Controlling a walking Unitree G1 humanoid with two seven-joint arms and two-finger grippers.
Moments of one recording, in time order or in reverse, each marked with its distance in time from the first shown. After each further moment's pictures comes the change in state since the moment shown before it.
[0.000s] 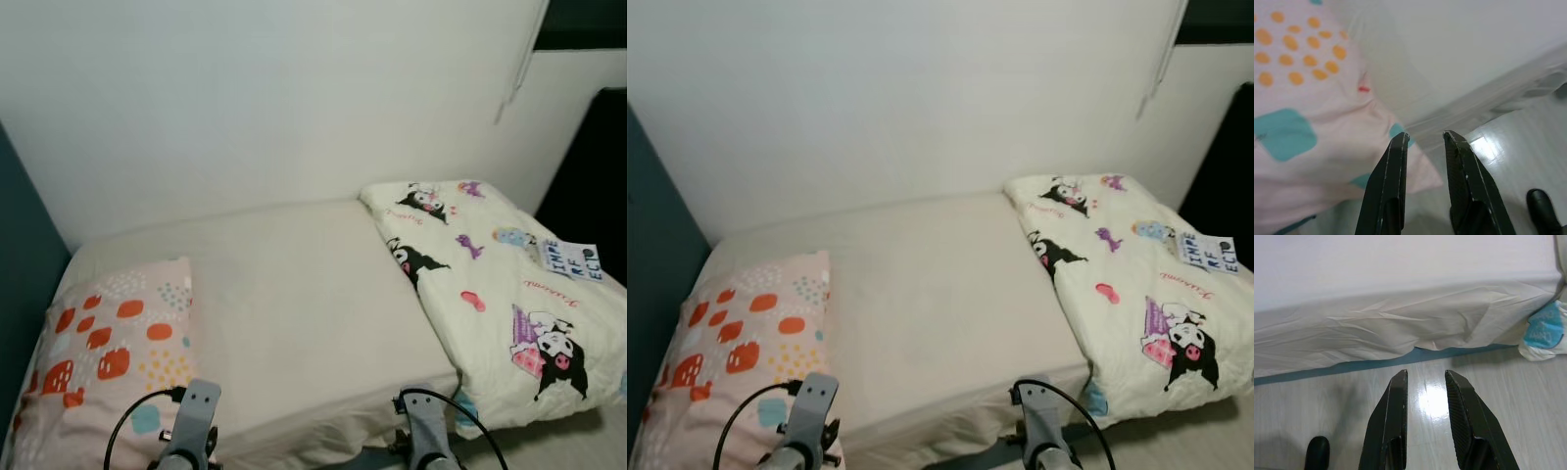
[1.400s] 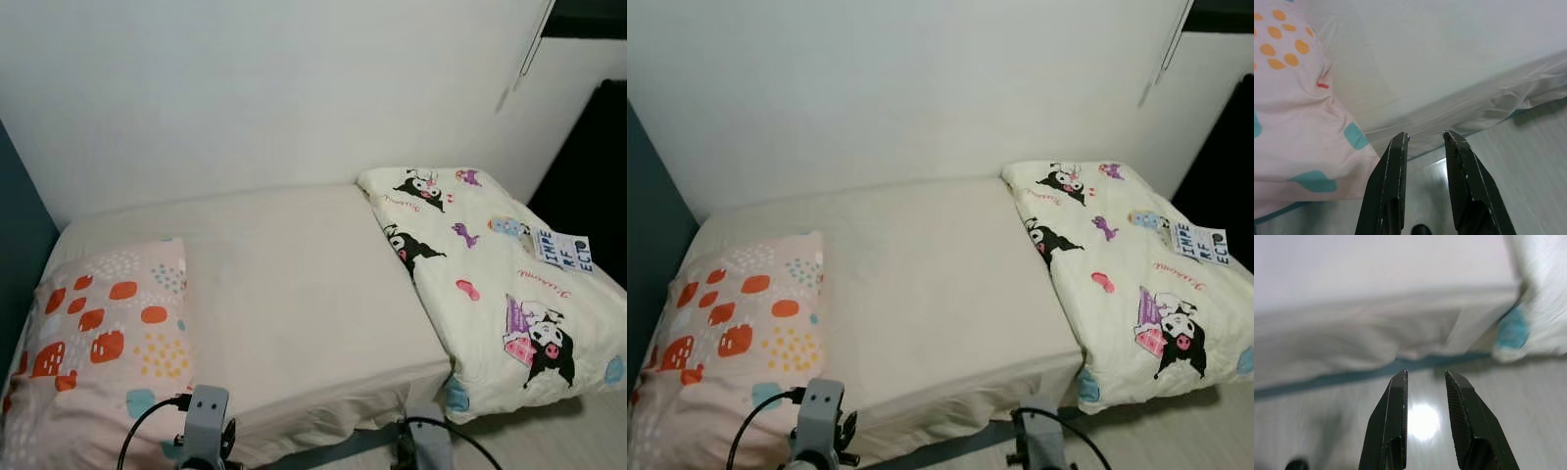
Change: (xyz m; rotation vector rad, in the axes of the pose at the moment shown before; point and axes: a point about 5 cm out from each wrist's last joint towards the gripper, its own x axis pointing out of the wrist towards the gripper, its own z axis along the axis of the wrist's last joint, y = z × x) left arm -0.016 -0.024 -0.005 -0.129 -0.141 -0.017; right arm -0.017 -0.010 -0.007 0.010 -0.189 -0.071
